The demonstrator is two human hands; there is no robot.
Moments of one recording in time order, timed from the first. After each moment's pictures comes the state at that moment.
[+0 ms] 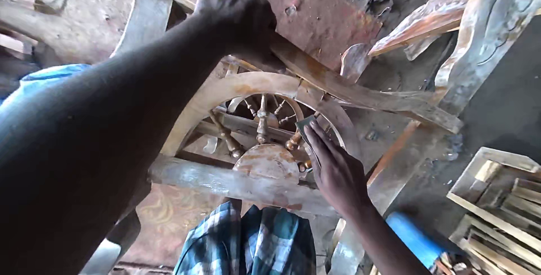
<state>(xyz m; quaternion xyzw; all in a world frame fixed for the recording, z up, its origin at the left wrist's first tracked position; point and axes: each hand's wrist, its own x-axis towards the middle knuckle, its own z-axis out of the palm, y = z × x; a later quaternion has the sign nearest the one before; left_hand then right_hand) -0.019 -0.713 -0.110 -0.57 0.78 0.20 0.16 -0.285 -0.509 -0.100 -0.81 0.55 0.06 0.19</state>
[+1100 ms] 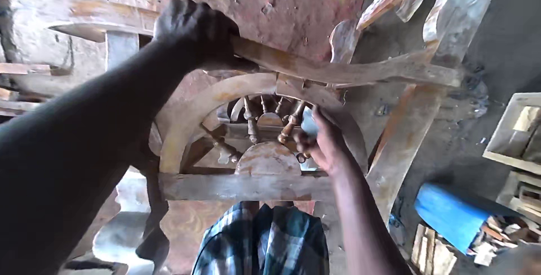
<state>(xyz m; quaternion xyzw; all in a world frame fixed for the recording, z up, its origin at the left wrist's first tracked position) -0.015 -0.710 -0.116 -0.57 0.78 0.19 0.17 -0.258 -0.535 -0.106 -0.05 0.67 -0.26 0.69</state>
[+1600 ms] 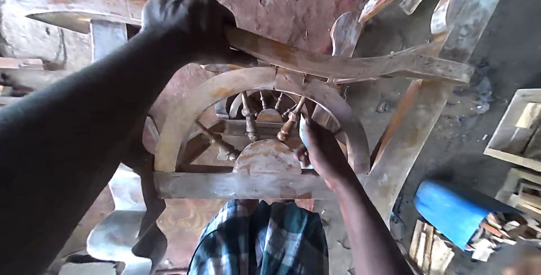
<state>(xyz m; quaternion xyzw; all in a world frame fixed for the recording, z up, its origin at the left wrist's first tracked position) -0.012 -0.716 -0.129 -0.56 0.80 0.17 0.14 -0.260 -0.518 -0.097 -0.31 0.71 -0.10 0.62</state>
